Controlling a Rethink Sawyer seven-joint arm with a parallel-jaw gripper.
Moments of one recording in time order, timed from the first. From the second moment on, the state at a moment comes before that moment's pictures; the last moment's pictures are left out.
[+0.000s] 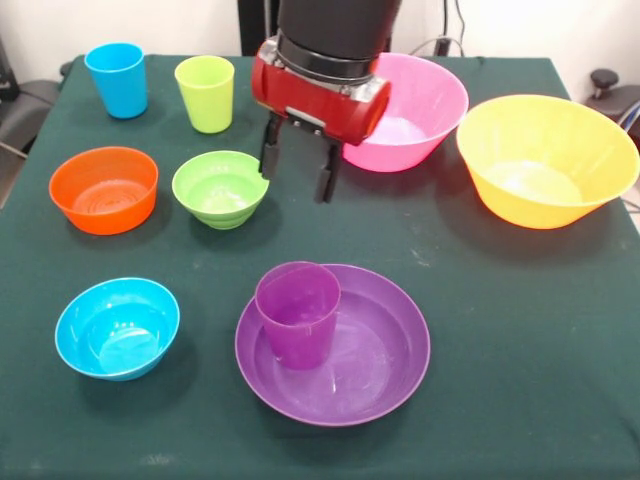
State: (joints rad) arm -0.13 -0.49 -0.16 1.28 -0.05 0.63 2.08
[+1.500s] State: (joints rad) arm -0.23 -0.63 -0.08 1.51 -0.14 0.60 2.08
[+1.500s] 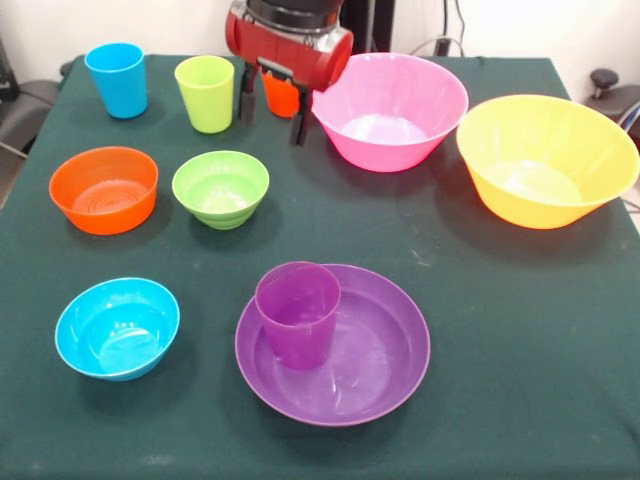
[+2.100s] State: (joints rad) arm -0.30 -0.74 -0.03 1.64 -0.16 0.60 2.08
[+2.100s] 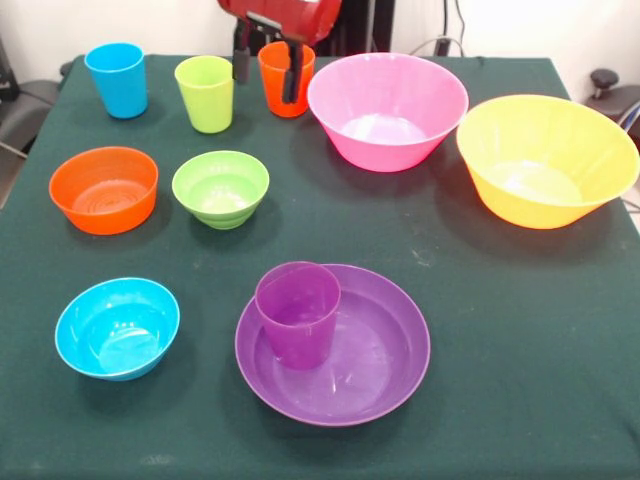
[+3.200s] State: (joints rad) arm -0.43 -0.79 0.05 1.73 -0.29 0.60 2.08
